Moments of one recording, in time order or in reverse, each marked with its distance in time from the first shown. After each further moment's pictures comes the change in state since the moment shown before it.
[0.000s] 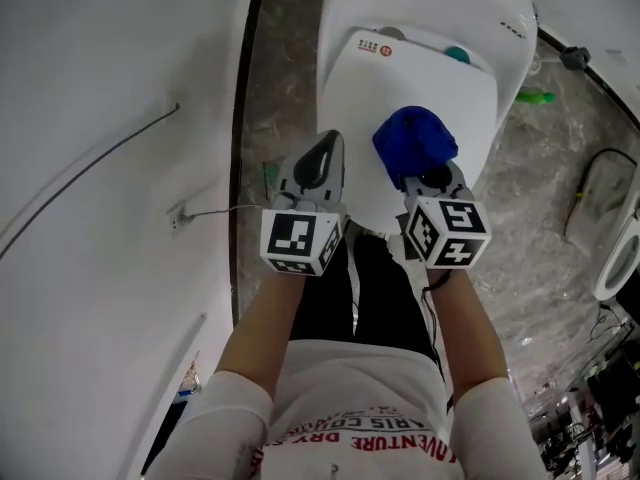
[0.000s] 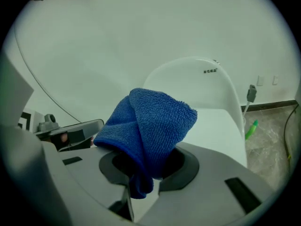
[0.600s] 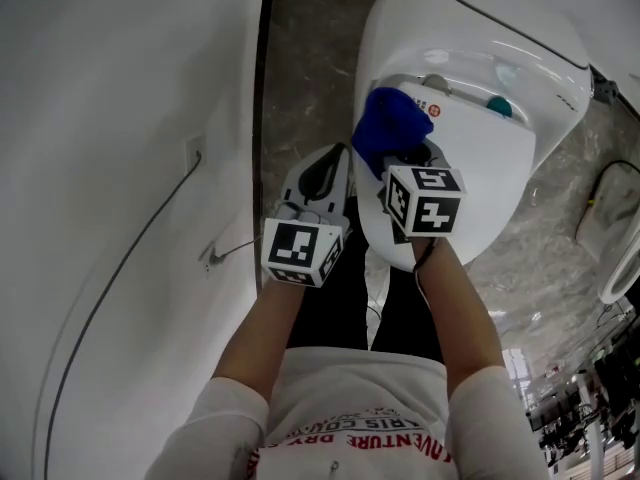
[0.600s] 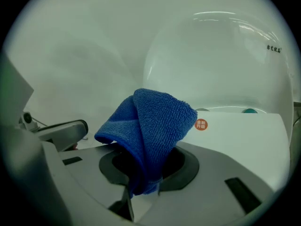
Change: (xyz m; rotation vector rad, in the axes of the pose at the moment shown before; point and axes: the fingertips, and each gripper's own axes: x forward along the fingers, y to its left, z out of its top) left arm 0.082 0.119 0.017 -0.037 0.127 -0.087; right arm 0.191 0.037 0.046 0.038 0.204 -0.029
